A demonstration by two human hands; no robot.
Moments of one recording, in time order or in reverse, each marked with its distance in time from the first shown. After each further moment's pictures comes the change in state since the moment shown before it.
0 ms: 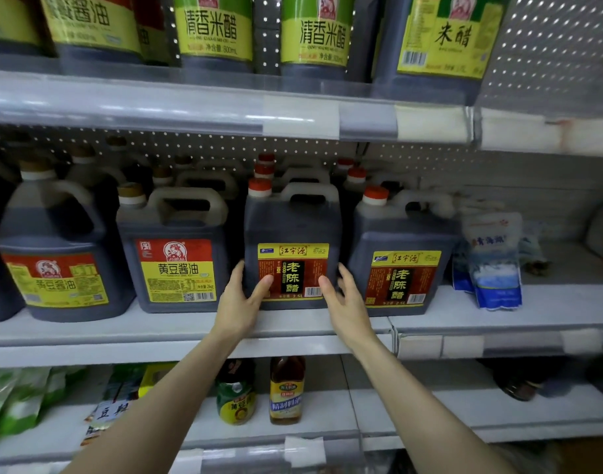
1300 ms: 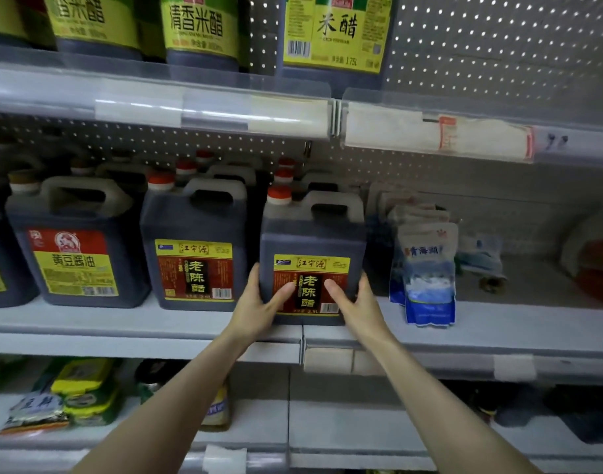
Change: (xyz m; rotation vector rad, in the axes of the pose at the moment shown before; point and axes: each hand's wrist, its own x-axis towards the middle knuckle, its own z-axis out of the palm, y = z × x) left_hand -0.024 0.046 0.173 -0.116 -0.132 0.045; right_hand 0.033 0.035 -0.182 0.063 -0.093 -0.033
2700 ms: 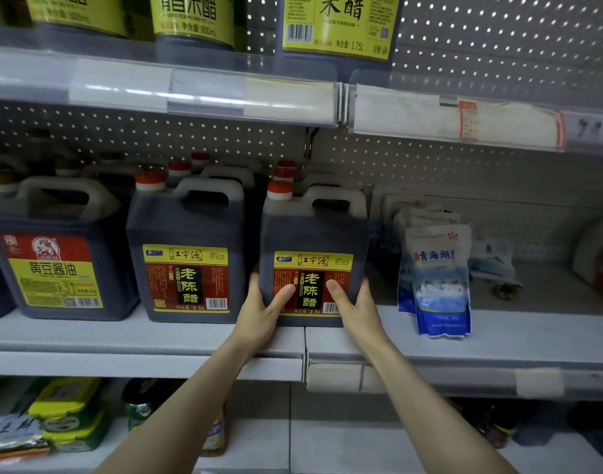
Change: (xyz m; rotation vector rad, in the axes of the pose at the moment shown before) left_hand 0.031 -0.027 0.010 -0.094 0.056 0.034; right_hand 0.032 0.021 0.016 0.006 0.044 0.037
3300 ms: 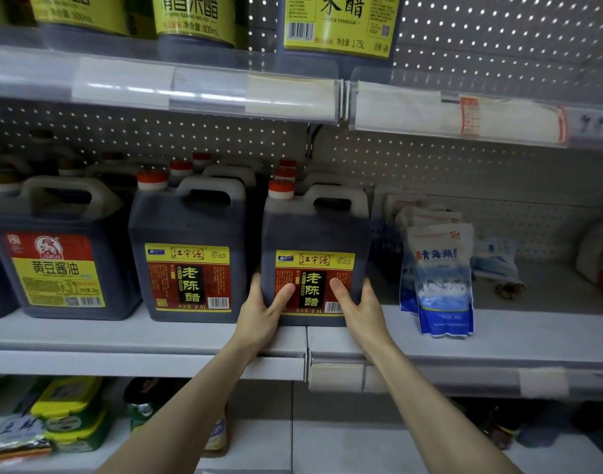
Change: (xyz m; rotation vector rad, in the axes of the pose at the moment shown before) left_hand -0.003 -0.005 0.000 0.047 0.021 0.007; right_hand 0.001 0.009 0.000 -0.017 0.036 -0.017
